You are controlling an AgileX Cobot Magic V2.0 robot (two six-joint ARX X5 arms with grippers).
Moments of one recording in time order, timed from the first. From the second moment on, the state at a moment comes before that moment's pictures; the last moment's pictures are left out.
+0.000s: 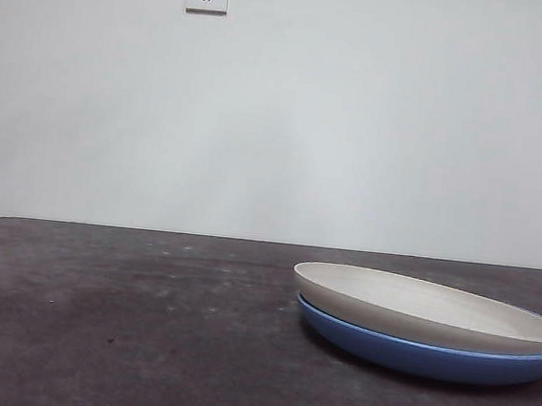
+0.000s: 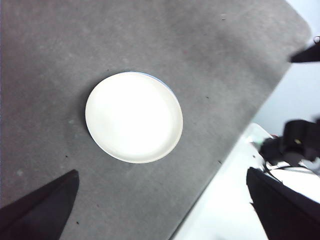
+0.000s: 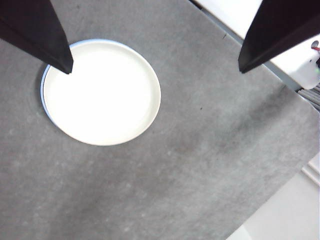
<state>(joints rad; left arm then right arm) -0.73 1.60 2.17 -1.42 0.31 -0.04 0.24 0.67 1.17 -1.13 -0.44 0.06</state>
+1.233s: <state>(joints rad) -0.72 0.60 1.17 -1.09 0.25 -0.05 0.20 0.93 1.17 -1.24 -0.44 0.20</state>
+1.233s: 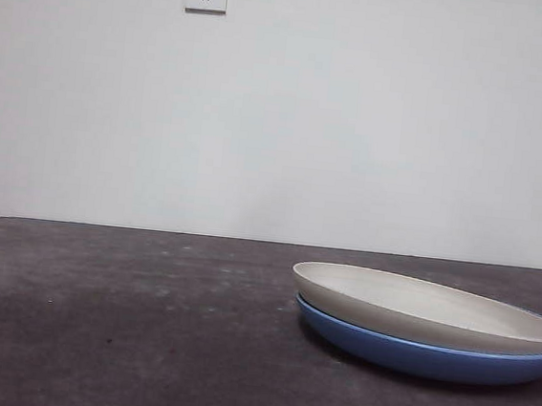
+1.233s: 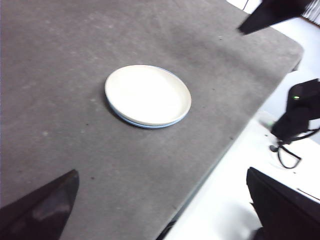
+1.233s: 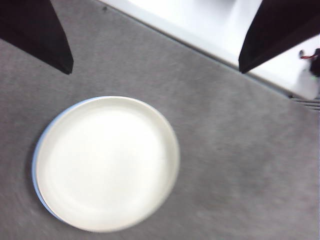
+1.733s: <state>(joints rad) -0.72 0.57 1.17 -1.10 0.37 -0.10 0.01 1.47 1.17 -1.01 -0.52 0.04</state>
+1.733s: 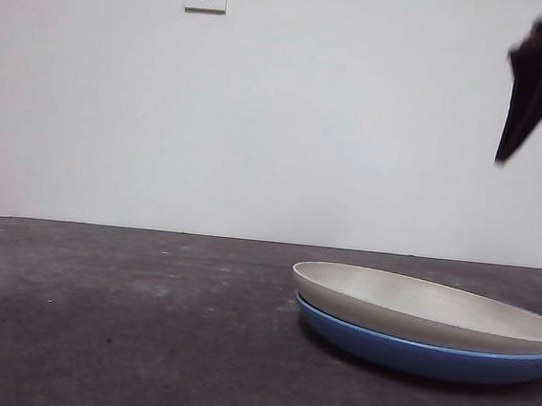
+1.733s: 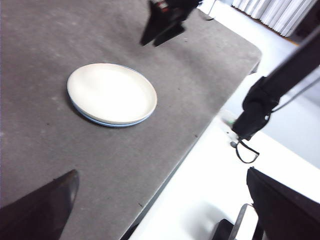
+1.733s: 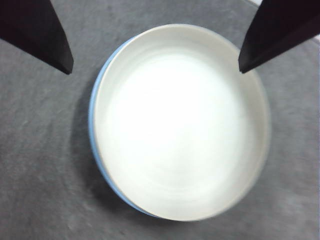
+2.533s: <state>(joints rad) -0.72 0.56 1.17 -1.09 0.39 -0.12 0.01 1.80 1.17 -0.88 -0.59 -0.02</state>
